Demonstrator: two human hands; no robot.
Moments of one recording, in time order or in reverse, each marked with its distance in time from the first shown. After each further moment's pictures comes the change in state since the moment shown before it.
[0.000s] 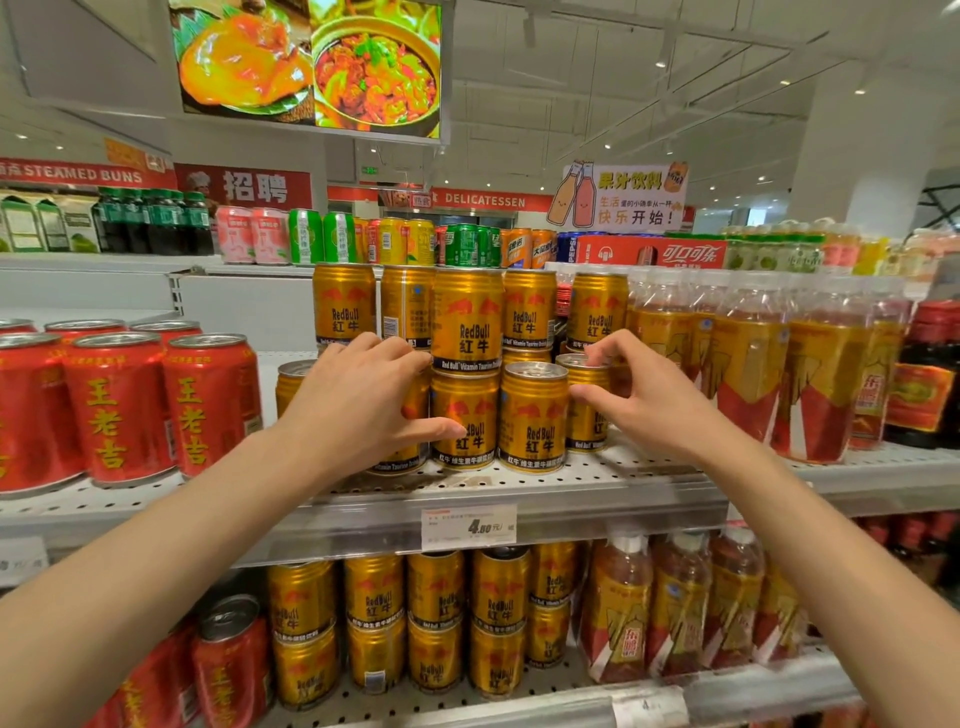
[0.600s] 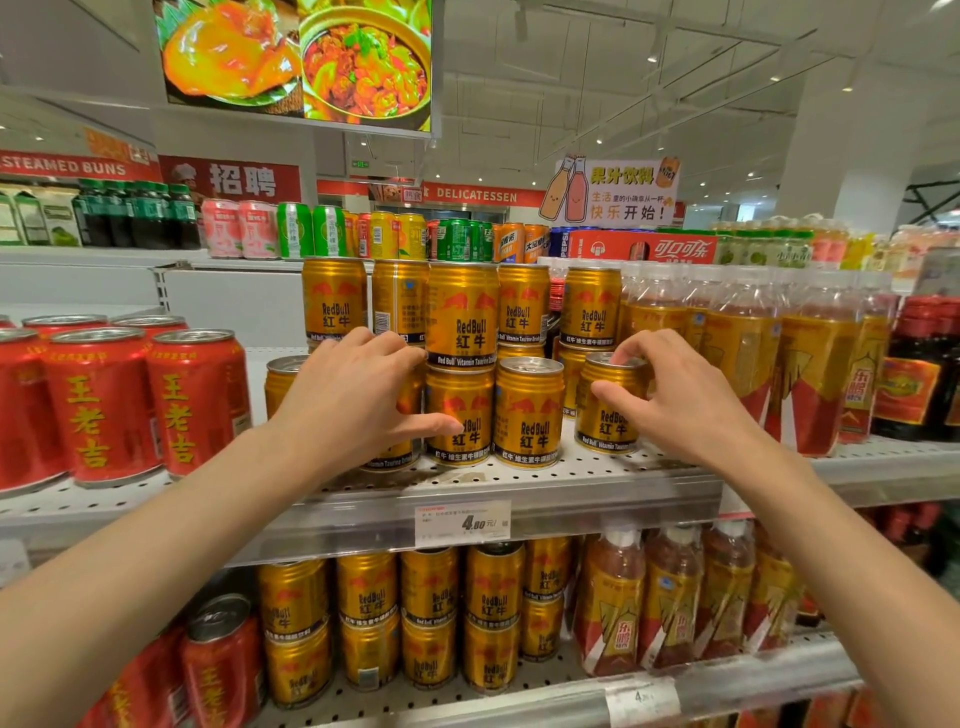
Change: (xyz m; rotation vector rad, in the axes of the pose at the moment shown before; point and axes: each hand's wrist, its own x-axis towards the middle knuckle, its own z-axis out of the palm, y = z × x) left_hand 0.003 0.001 0.004 0.018 0.038 0.012; right_hand -0.011 0.012 -0.009 -0.253 0.116 0.064
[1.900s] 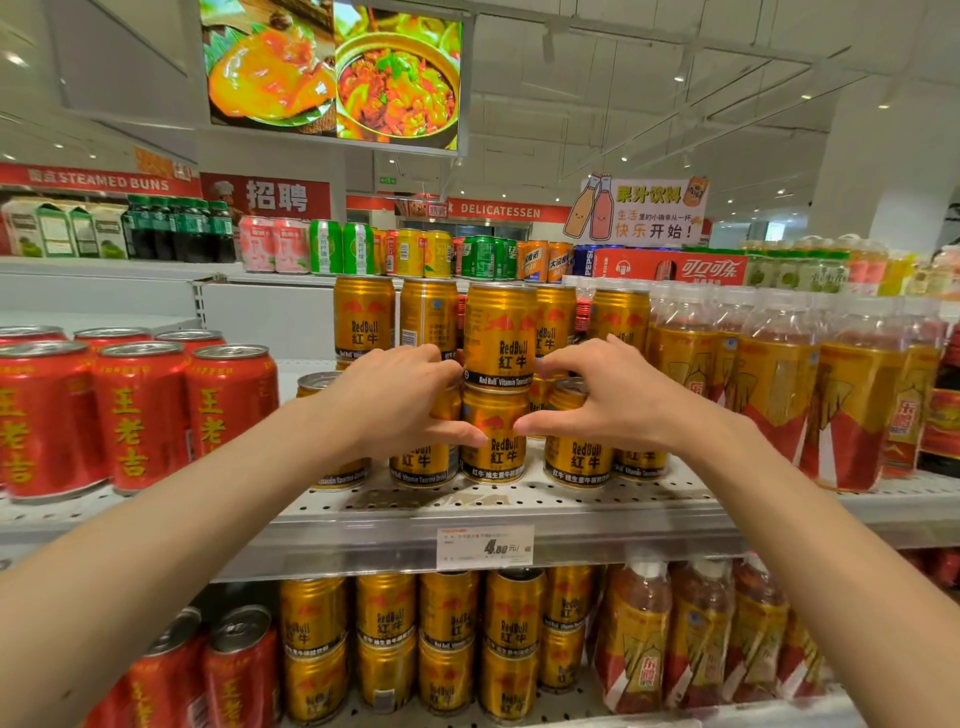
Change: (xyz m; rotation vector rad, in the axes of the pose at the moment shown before) left_hand 0.025 -0.008 -0.006 -0.047 -0.143 0.129; right_hand 0.037 -0.068 0.000 -0.034 -0.259 -0.322
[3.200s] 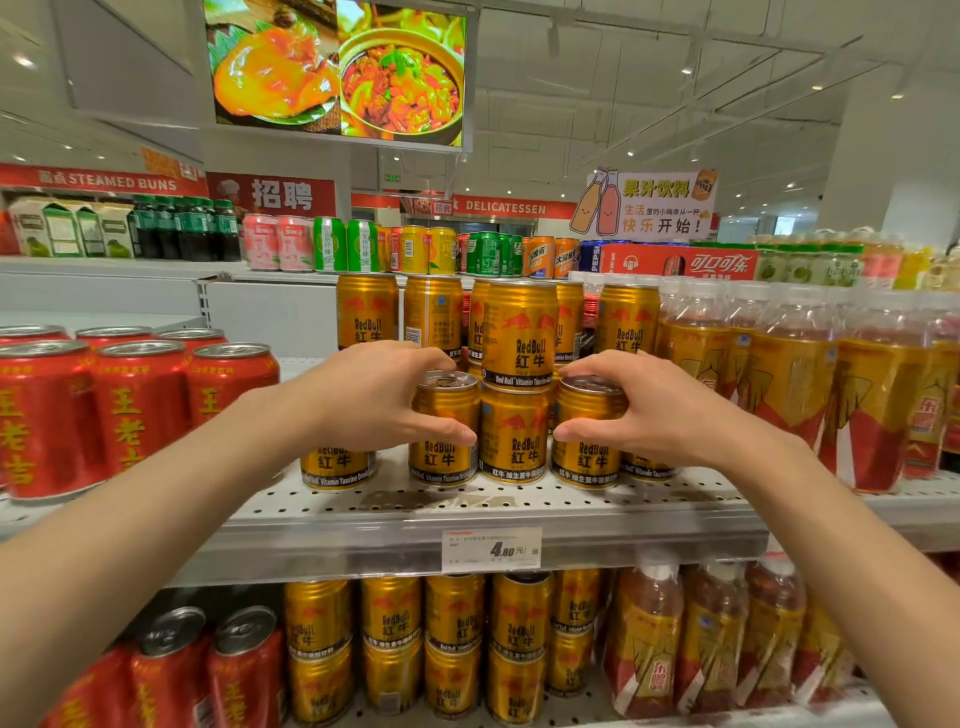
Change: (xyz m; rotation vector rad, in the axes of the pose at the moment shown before) left_hand -0.013 -0.014 -0.014 -0.244 -0.127 -0.078; right_hand -0.020 0.014 -0.002 0.069 -0.044 0.083
